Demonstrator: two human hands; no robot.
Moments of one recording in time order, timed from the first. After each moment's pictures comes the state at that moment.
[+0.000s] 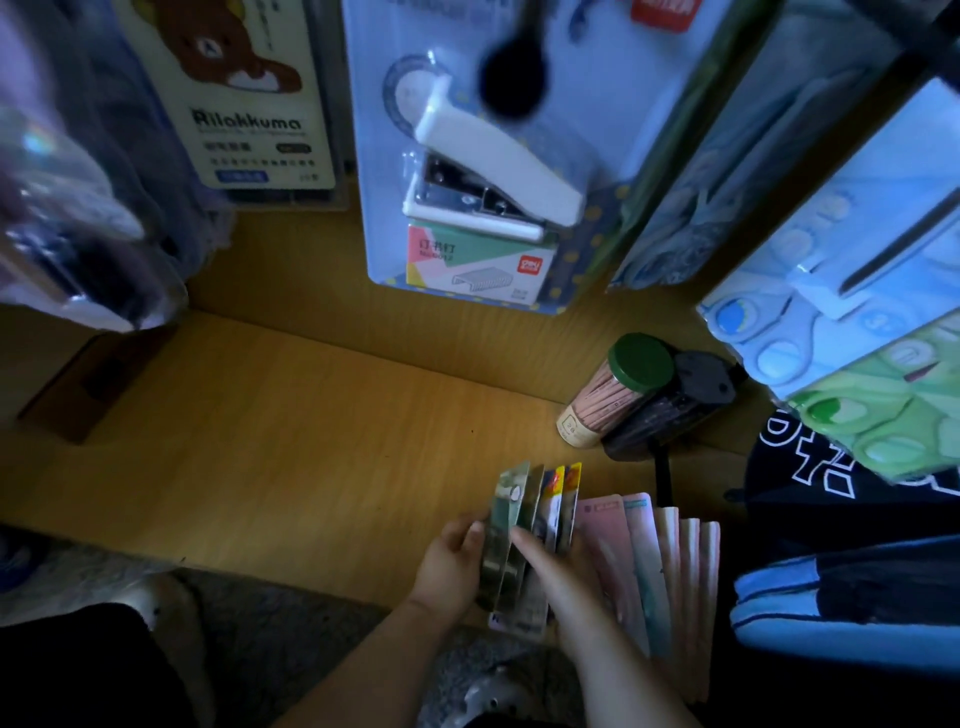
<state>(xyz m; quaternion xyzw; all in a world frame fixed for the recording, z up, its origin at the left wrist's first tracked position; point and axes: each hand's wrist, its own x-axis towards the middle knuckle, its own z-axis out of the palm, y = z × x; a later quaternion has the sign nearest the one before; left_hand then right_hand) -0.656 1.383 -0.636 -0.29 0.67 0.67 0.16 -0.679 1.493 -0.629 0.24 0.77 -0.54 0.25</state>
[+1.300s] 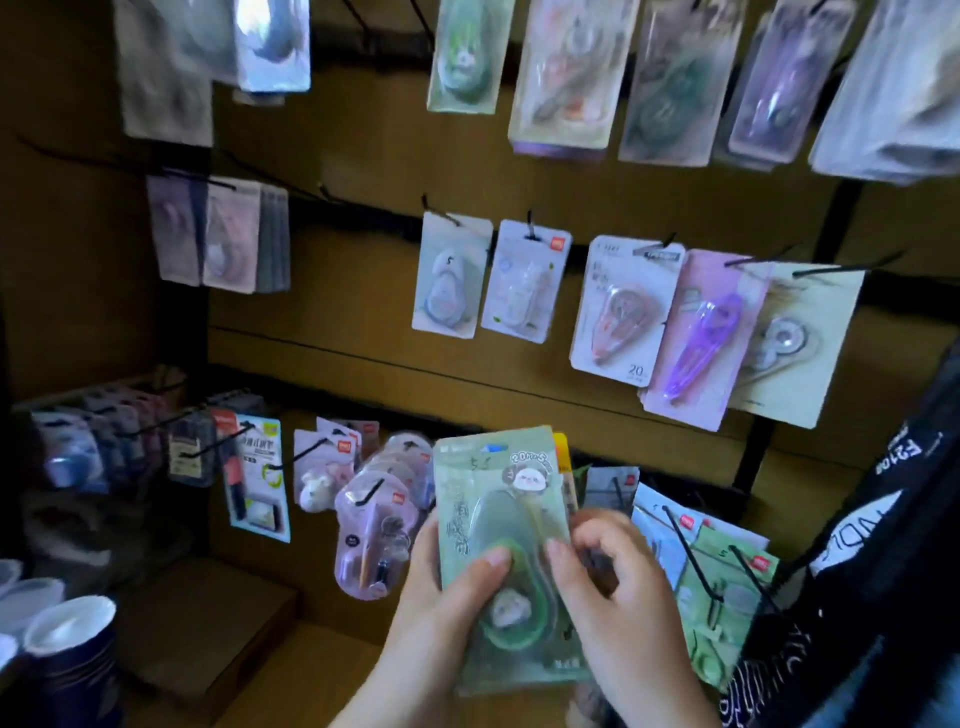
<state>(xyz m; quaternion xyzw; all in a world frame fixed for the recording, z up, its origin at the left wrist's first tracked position) -0.493 1.324 -0.281 -0.02 0.53 0.83 -0.14 -0.526 1.446 -0.253 -0.24 0.78 -0.53 -0.22</state>
